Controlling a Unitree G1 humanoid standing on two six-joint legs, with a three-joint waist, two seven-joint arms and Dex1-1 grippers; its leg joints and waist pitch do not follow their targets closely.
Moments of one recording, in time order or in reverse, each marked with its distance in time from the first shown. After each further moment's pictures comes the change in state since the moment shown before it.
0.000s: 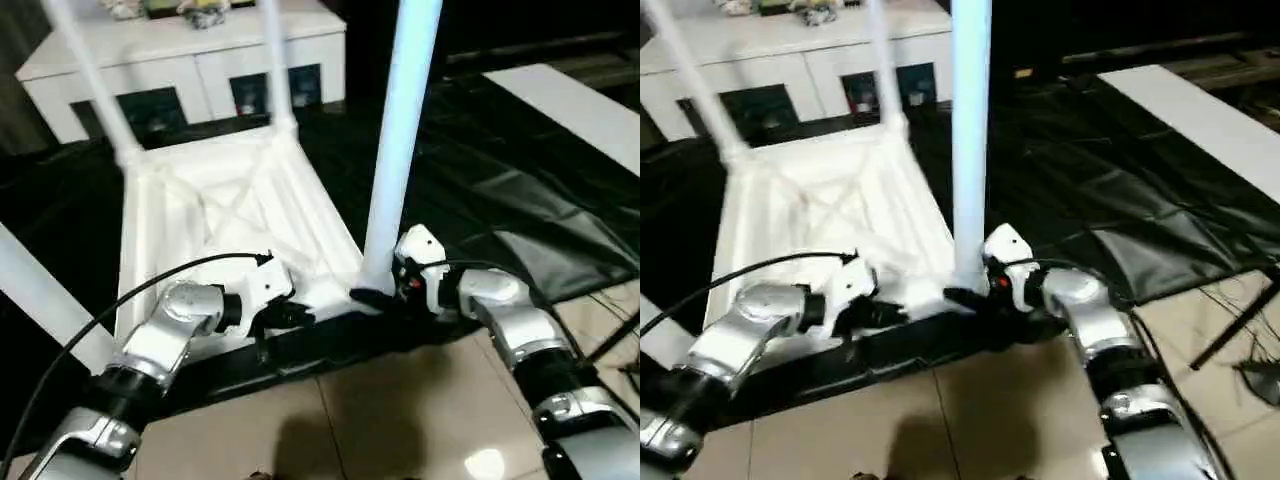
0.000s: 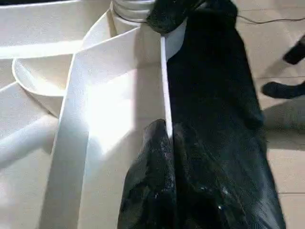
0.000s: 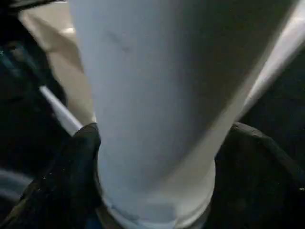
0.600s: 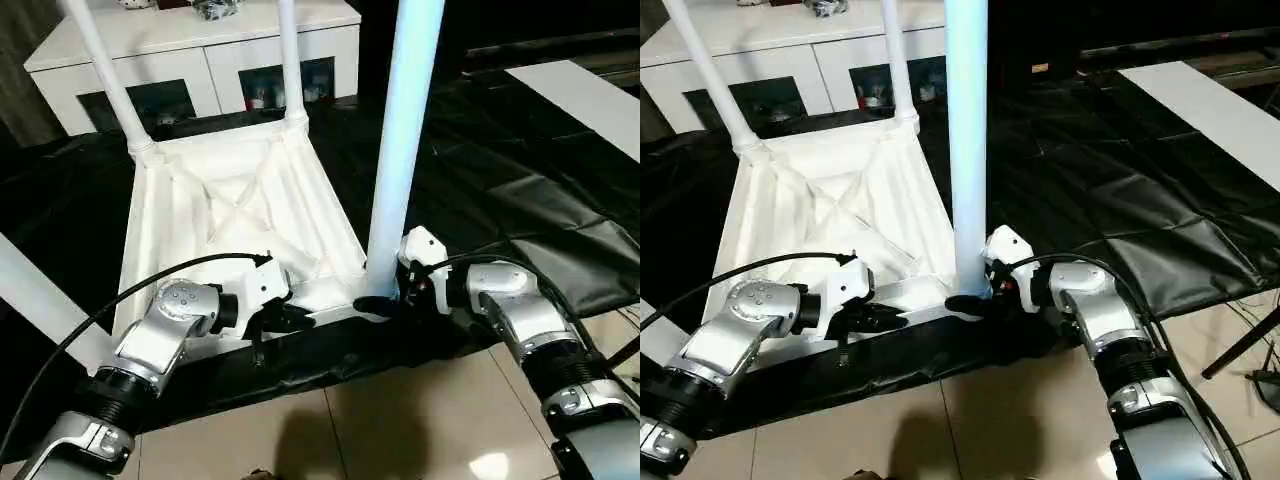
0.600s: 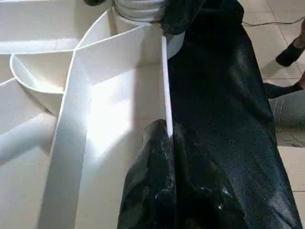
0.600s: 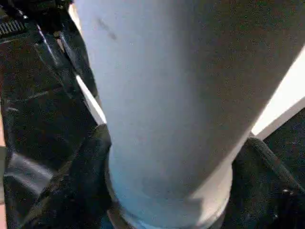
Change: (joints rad) left arm 0.010 0.013 0.011 -0.032 -0.005 0.009 -0.031; right arm -0.025 -0.021 0.020 0.011 0.015 0.022 0.124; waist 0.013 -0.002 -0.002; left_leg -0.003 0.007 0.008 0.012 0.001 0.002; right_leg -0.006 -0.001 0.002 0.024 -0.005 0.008
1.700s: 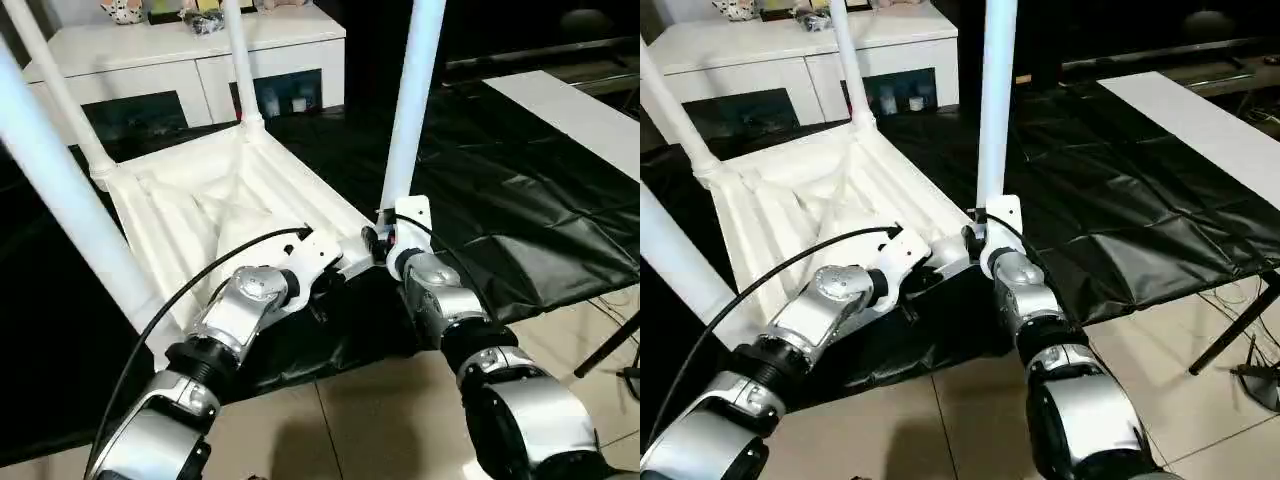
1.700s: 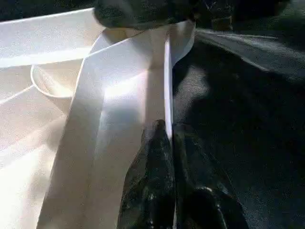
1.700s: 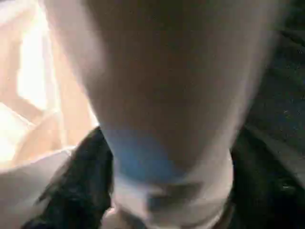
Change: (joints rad) left arm -0.207 -0.315 0.021 0.300 0.158 0.098 0.521; right arm -0.215 0.365 -0.286 0.423 0.016 -0.004 -1.078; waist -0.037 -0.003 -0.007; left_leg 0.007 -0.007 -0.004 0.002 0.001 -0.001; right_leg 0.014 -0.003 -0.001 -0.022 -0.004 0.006
